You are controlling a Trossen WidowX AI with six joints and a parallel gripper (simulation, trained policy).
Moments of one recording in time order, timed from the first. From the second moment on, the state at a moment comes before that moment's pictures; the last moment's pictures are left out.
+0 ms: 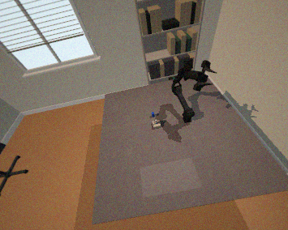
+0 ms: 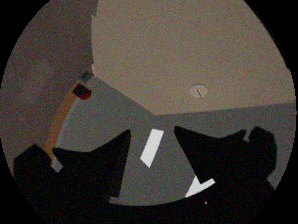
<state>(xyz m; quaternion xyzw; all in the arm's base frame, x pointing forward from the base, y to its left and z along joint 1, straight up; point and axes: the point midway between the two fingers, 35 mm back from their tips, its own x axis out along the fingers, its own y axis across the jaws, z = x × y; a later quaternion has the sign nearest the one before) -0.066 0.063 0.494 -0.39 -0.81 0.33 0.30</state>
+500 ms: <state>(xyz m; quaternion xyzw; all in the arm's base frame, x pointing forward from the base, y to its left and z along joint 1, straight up) -0.065 0.084 0.461 -0.44 -0.77 0.39 0.27</state>
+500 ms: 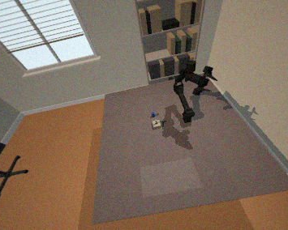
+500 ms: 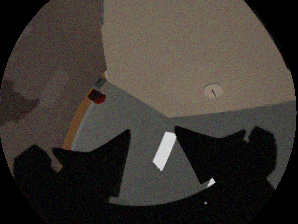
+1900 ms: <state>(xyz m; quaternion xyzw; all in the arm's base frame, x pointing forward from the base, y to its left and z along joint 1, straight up) -0.044 0.134 0.379 -0.56 -0.61 0.53 0.21</state>
